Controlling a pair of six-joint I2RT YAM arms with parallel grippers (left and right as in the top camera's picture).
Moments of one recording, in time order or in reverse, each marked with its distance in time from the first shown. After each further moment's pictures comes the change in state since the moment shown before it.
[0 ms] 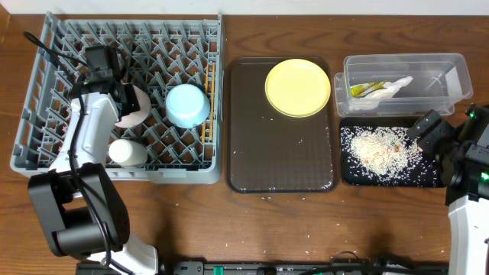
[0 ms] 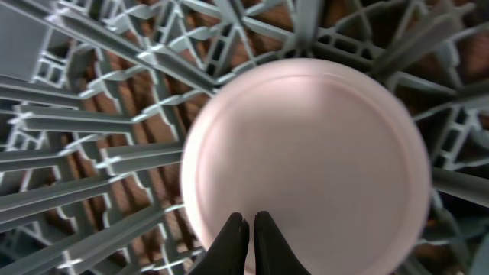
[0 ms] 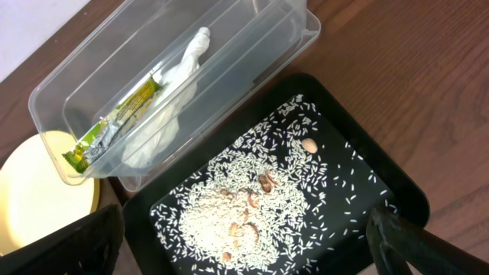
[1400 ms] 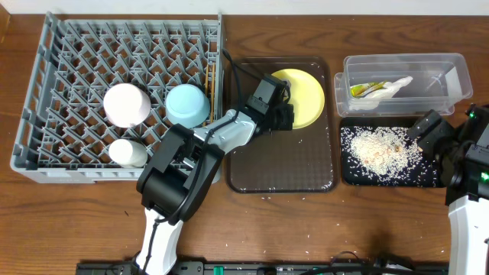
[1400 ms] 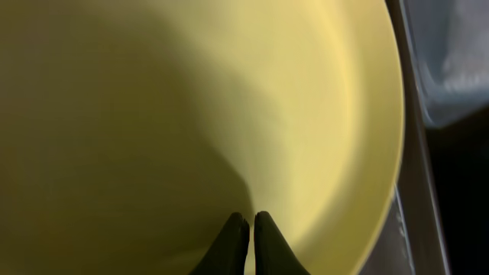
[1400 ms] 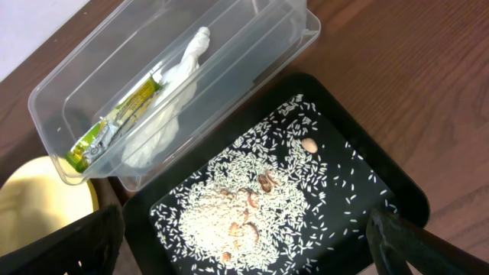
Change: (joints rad) left arm -0.769 0.355 0.004 0.566 0.531 -0.395; right arm 0.000 0.000 0.000 0.000 0.000 0.000
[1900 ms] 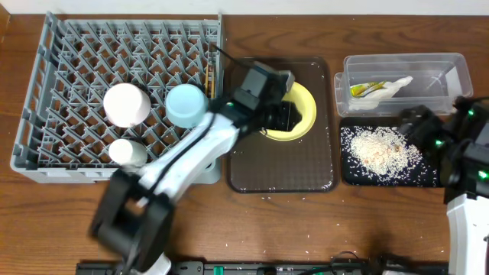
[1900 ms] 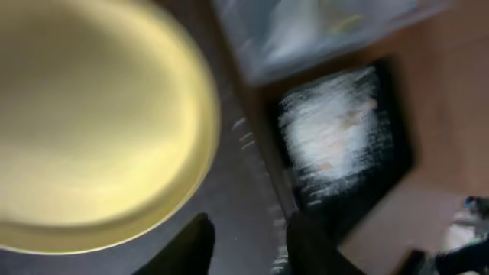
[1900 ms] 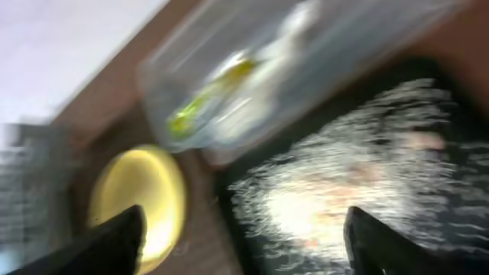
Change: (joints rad) left arm -0.002 -0.366 -0.012 -0.274 0.131 0.039; right arm 0.033 0.011 0.000 0.050 -0.335 0.035
